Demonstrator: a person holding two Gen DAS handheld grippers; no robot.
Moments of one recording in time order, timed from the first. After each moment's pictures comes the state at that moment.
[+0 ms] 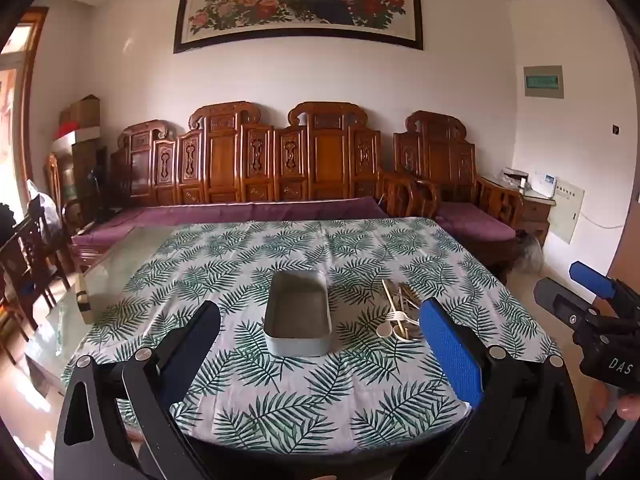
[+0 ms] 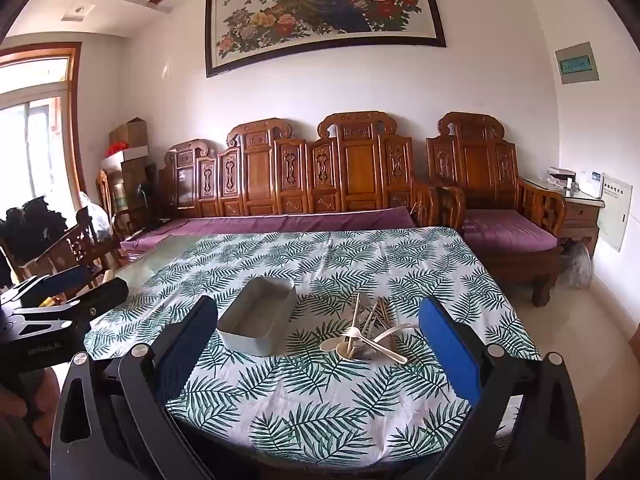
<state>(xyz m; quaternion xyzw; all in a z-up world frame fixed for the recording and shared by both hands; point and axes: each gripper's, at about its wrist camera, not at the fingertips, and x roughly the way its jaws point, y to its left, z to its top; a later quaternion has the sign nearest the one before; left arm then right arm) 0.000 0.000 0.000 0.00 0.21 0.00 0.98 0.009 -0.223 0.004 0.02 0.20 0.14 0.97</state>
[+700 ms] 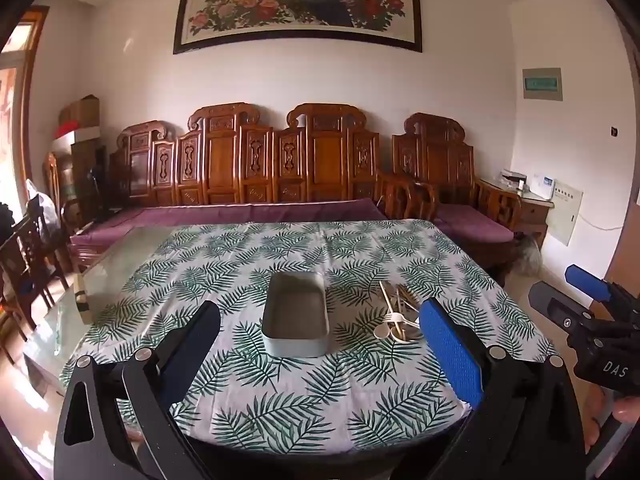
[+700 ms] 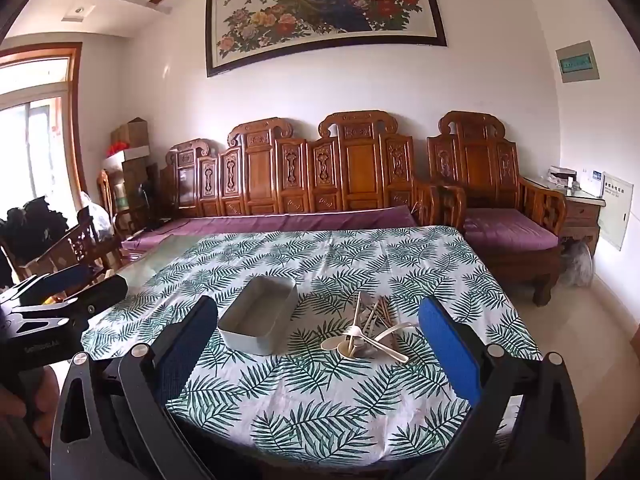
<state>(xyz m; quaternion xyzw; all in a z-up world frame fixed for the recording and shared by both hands) 0.000 -0.003 0.002 -0.01 0.22 0.00 0.98 0.007 -0.220 0.004 0.03 0.20 0.14 0.97</state>
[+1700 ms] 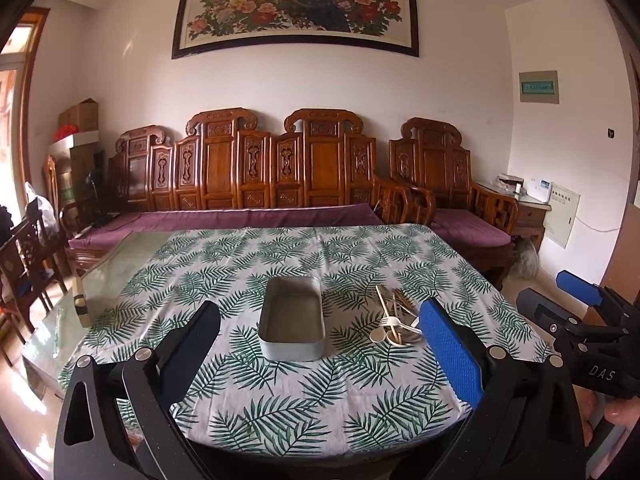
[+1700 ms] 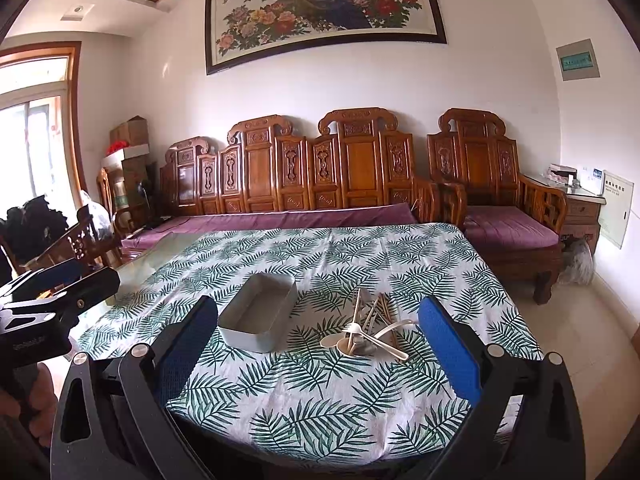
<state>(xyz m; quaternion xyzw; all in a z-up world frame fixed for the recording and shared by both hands) -0.004 -0.011 0.023 -0.01 0.21 -0.01 0.98 0.004 -0.221 -0.002 0.03 0.20 0.14 0.97</state>
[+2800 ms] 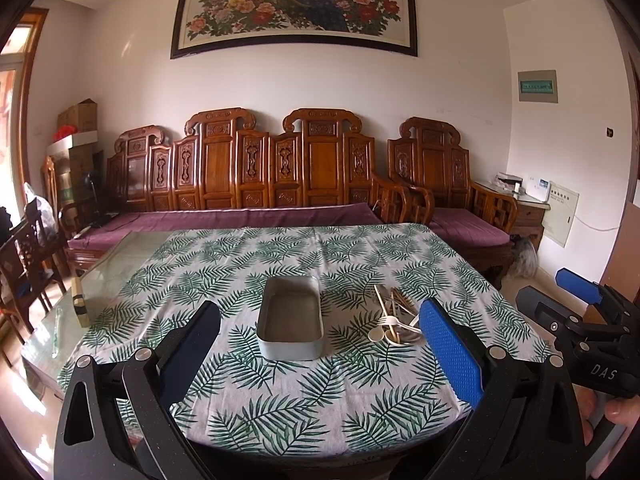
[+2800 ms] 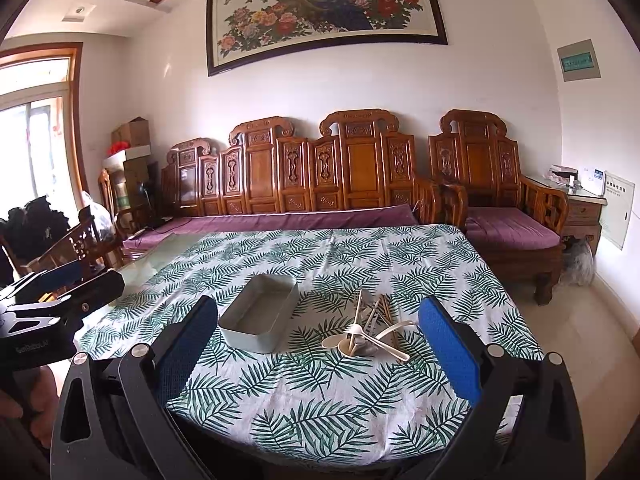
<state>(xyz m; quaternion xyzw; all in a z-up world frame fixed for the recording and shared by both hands) -0.004 -0.008 0.019 -0.01 0.21 -0.01 0.98 0.008 -0.221 -0.010 0.03 0.20 0.14 0.97</state>
